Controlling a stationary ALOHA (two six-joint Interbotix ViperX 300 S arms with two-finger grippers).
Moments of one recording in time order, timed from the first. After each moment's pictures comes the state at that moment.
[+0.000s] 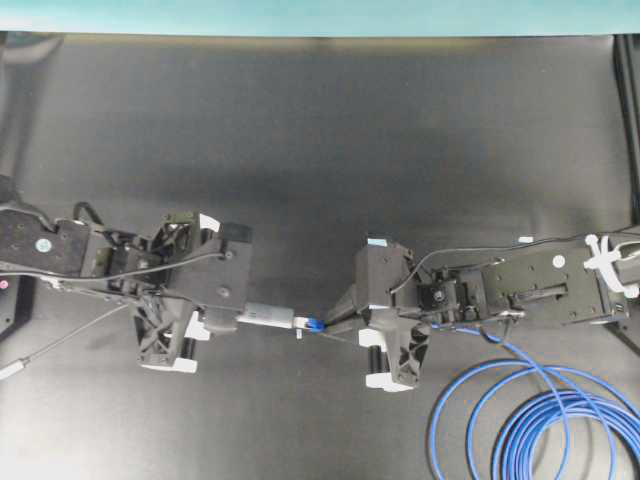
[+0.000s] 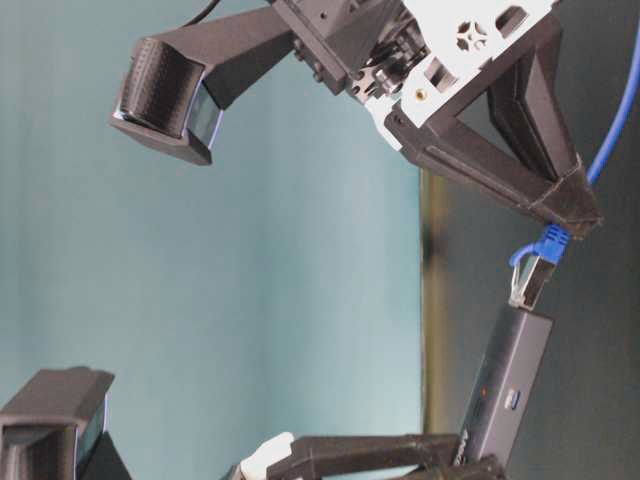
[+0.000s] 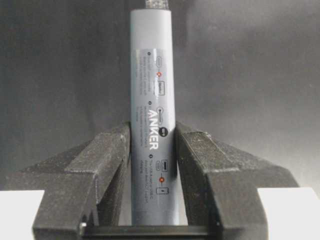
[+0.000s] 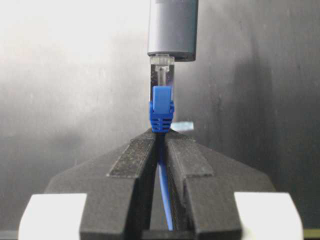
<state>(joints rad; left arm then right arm) -0.10 -0.19 0.67 0.04 0.34 0.01 0.17 0.10 0.71 0.06 -0.20 0.13</state>
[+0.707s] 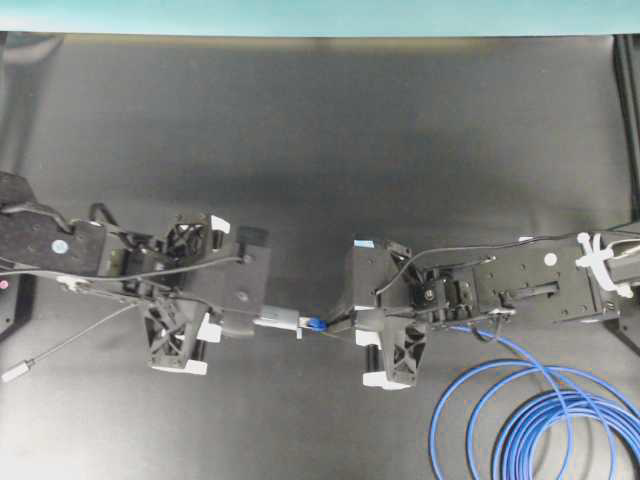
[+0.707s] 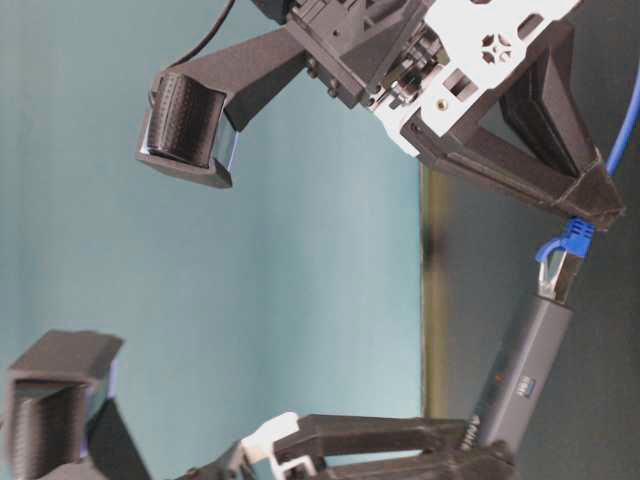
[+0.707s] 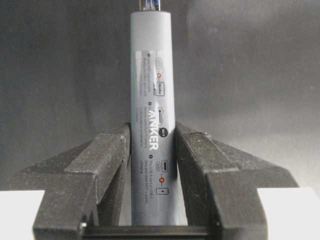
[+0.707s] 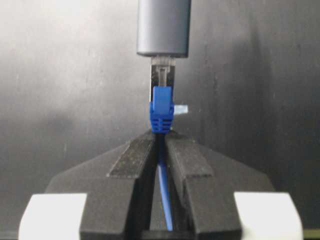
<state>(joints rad) -0.11 -0.14 0.61 0.04 0.42 0.01 0.17 0.11 0.67 0.05 -0.11 0.13</state>
